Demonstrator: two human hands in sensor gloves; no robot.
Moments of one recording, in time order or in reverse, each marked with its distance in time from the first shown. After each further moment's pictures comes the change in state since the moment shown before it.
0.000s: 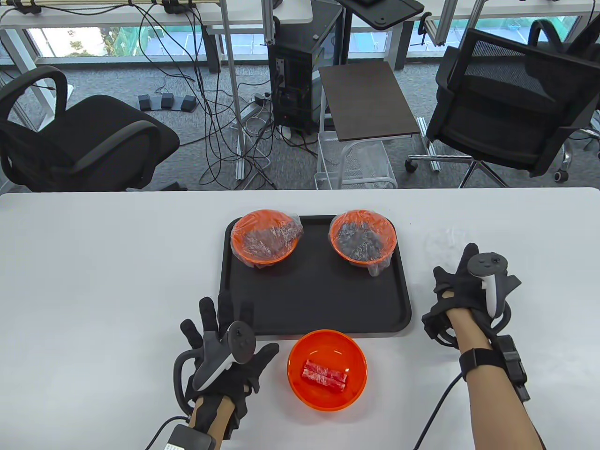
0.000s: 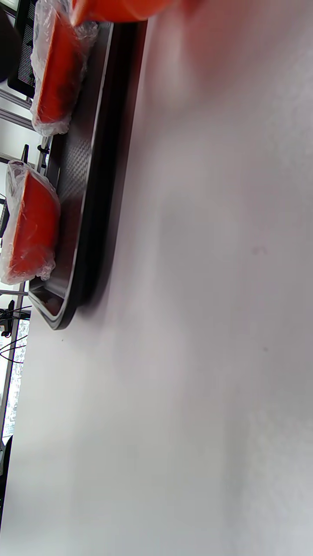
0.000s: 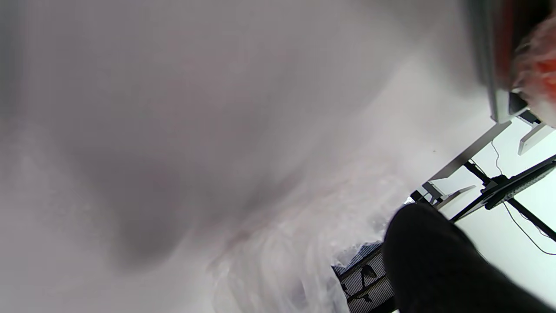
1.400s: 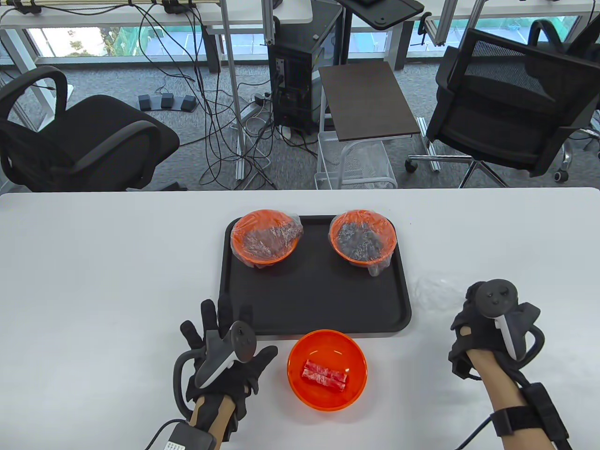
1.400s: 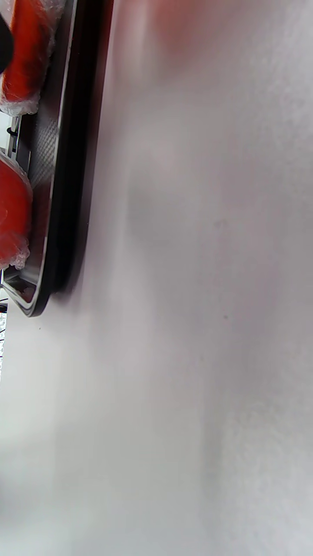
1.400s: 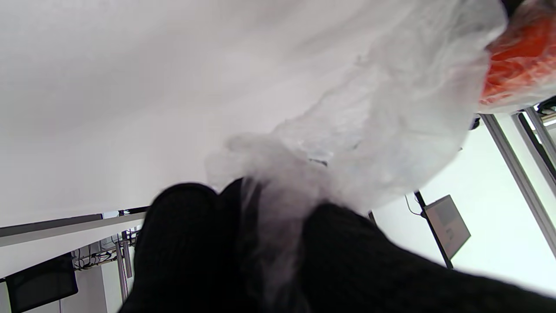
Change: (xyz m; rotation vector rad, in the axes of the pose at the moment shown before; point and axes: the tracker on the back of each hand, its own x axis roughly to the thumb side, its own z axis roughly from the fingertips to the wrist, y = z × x) left_hand 0.000 -0.006 -0.004 -0.070 0.041 -0.044; right_hand -0.024 -0.056 0.096 -0.296 -0.351 0.208
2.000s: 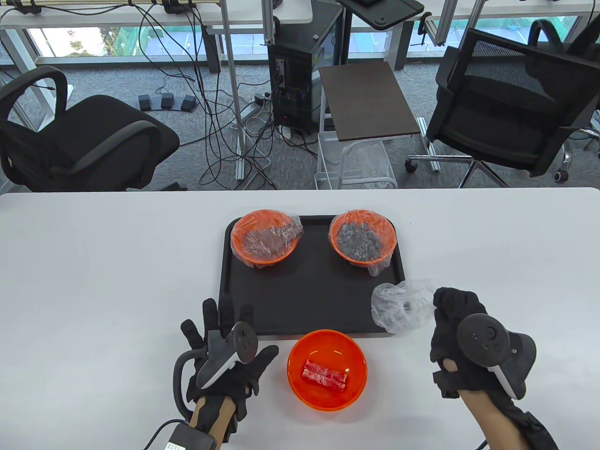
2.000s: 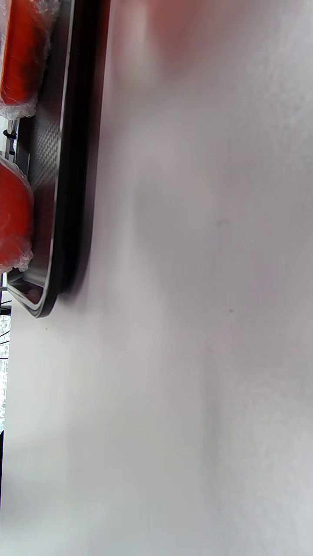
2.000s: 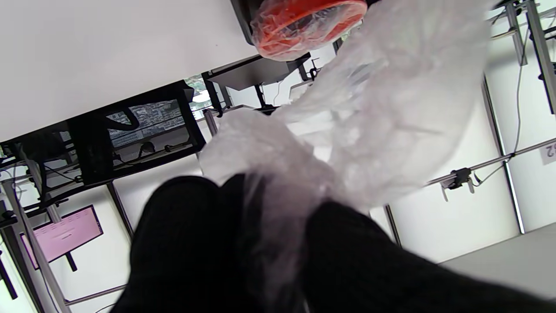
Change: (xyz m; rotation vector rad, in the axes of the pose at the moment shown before) left_hand 0.004 0.002 0.002 0.002 0.001 -0.033; right_hand 0.055 -0.049 0.089 -0.141 -0.487 -0.155
